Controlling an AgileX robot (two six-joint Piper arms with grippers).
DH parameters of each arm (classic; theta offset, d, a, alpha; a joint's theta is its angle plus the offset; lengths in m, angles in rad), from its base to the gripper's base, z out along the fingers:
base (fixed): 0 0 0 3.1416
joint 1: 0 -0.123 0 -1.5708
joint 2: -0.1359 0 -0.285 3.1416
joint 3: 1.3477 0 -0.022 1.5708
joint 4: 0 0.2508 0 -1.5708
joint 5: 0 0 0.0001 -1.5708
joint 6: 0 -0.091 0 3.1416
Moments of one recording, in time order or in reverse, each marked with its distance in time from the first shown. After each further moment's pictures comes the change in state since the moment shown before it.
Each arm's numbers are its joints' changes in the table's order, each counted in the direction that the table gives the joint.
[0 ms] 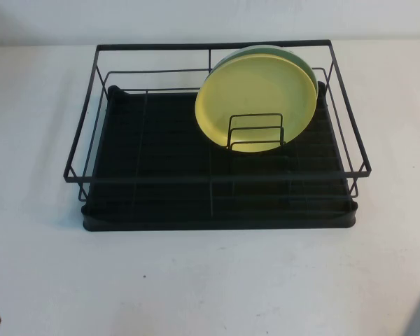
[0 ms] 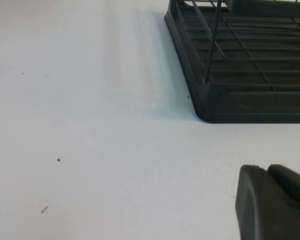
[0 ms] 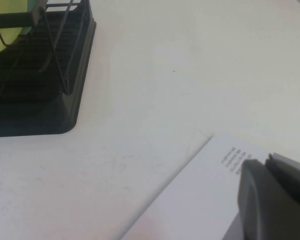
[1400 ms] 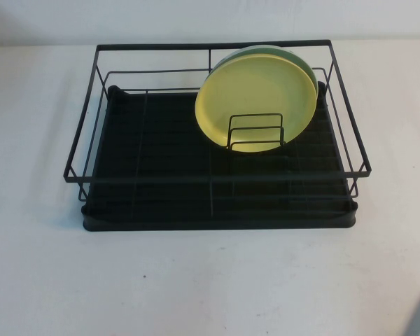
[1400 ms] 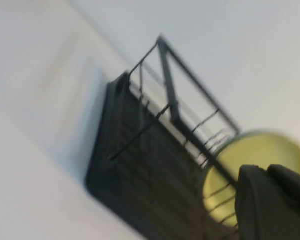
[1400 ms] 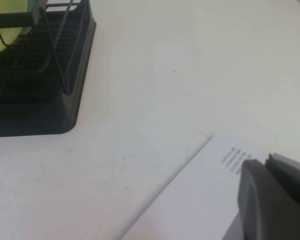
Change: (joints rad) right arm 0.000 0.000 0.000 0.000 0.000 0.000; left arm 0.000 0.000 0.000 -0.457 -0.227 0.276
